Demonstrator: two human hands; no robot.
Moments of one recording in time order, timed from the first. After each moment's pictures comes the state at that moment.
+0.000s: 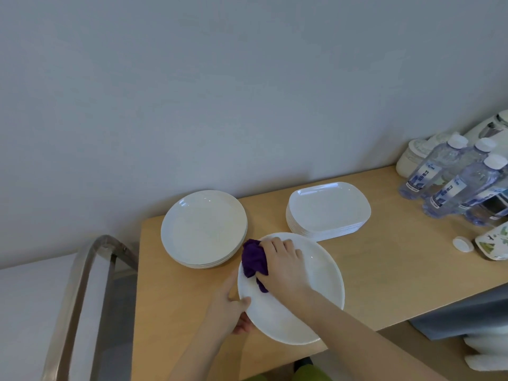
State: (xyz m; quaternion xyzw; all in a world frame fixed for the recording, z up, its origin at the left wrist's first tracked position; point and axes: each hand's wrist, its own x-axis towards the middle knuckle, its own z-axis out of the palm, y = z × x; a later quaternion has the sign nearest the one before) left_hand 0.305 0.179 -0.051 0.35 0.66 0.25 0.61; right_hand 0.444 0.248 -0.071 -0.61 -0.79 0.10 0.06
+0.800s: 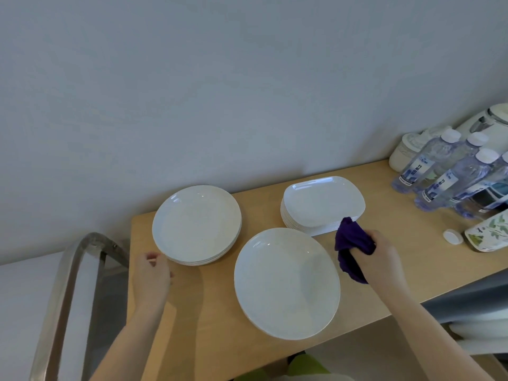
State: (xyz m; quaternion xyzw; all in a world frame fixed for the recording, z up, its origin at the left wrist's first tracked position) left_hand 0.213 0.222 -0.064 0.26 0.82 0.39 0.33; right_hand 0.590 0.232 -0.024 -0.73 -0.49 0.32 0.35
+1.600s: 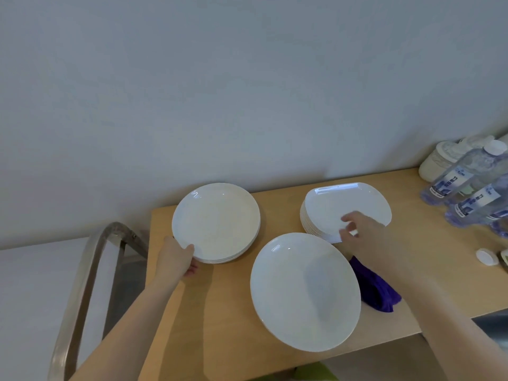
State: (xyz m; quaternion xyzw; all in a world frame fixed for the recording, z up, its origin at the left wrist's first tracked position) left_hand 0.191 0.262 -0.085 0.30 0.82 0.28 0.40; right_hand 0.554 0.293 -0.011 -0.72 -0.64 0.23 0.12
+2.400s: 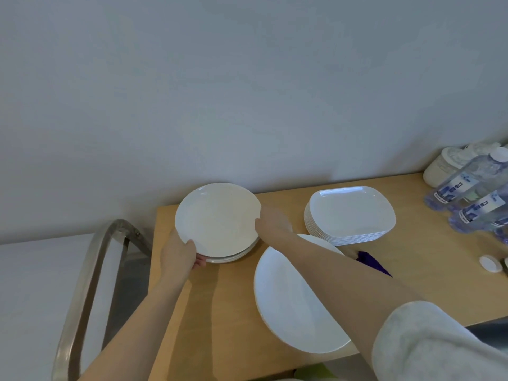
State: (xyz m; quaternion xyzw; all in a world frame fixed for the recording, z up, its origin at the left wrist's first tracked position) left_hand 0.196 0.260 -0.082 0.31 0.80 0.35 0.38; right_hand 0.380 0.350 -0.062 -0.66 -0.71 0.25 0.01
